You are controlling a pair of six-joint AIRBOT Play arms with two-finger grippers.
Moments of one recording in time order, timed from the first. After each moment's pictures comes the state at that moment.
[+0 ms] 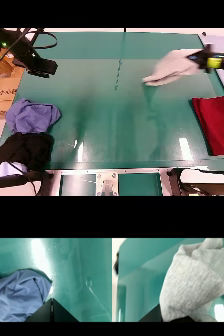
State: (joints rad) left arm -0.20 -1.44 1.86 1.62 -1.74 -1.52; right arm -0.55 -1.45 1.51 -0.57 1.22 1.33
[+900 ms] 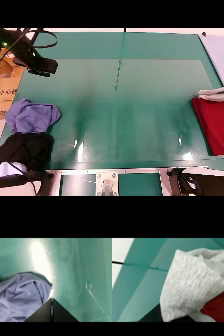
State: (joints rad) left arm -0.20 -1.44 1.86 1.61 -1.71 -1.52; right arm -1.15 -1.48 1.61 -0.67 1.40 1.43
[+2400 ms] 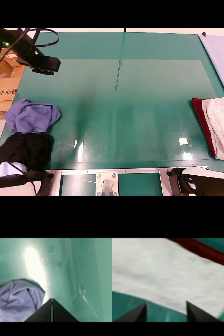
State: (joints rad) left arm -0.20 -1.44 1.85 1.56 -1.65 -1.54; right arm -1.05 -1.43 1.45 -1.45 1.50 1.72
